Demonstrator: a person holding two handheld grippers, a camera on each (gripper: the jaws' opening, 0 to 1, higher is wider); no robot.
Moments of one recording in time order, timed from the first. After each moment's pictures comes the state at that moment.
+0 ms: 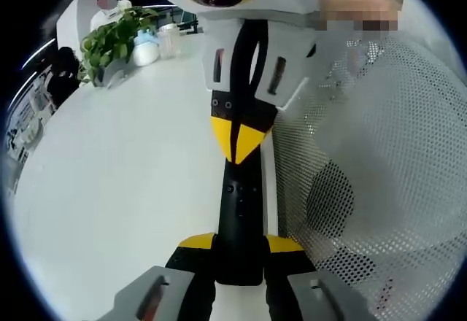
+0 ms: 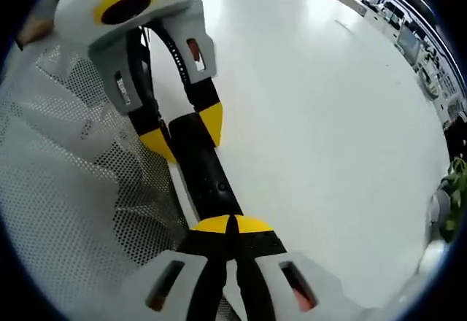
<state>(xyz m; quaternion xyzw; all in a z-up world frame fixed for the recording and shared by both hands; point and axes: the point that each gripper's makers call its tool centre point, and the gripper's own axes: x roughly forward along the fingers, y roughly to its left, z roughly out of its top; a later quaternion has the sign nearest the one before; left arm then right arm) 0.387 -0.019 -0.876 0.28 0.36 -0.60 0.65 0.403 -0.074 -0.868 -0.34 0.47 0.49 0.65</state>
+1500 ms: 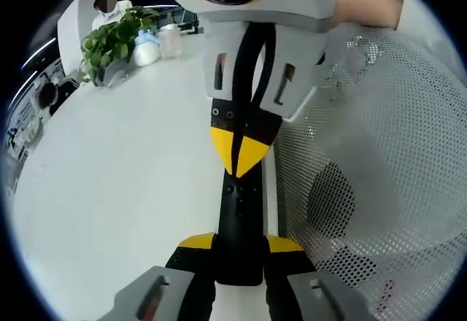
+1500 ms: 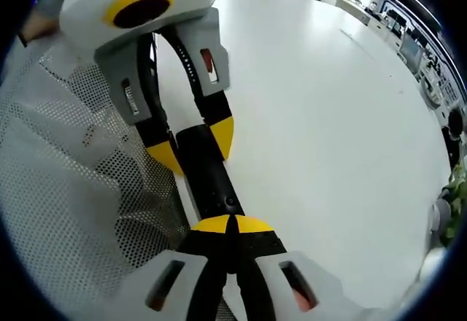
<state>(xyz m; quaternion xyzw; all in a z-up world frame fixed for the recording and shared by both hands) 0.387 -0.019 -0.875 0.28 0.36 -0.60 0.66 0.401 -0.061 -0.867 -0.33 0.45 0.50 0.66</state>
